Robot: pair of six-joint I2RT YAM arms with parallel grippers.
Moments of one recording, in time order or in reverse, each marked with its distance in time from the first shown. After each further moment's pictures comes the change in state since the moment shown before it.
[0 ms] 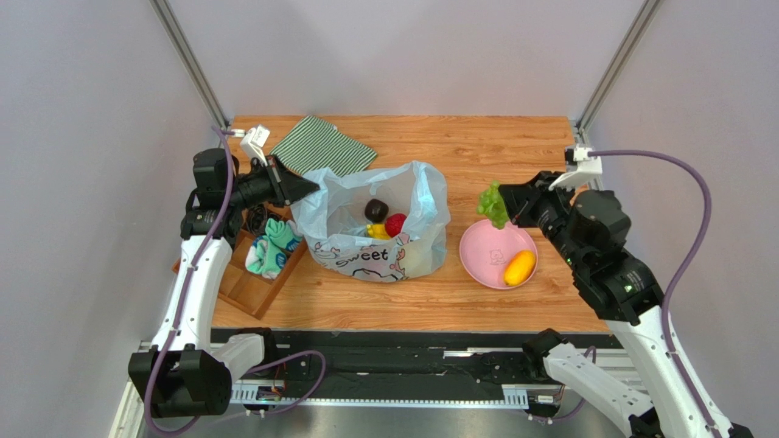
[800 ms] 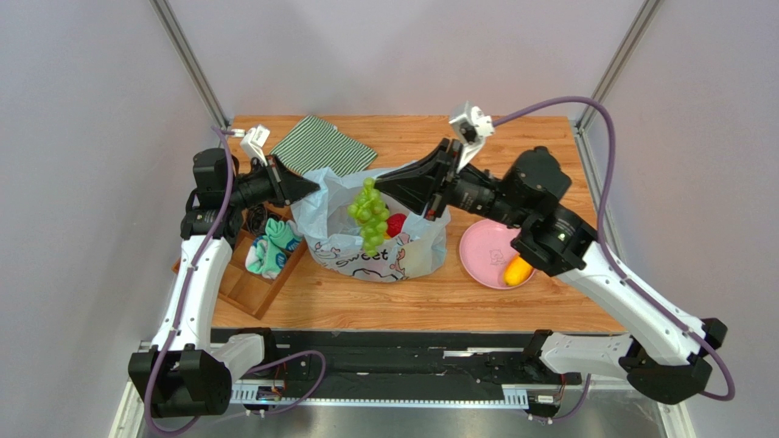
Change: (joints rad) left arm 0.000 0.000 0.000 0.007 0.008 -0.010; right arm 0.402 0.374 0.308 0.509 -0.542 -0.100
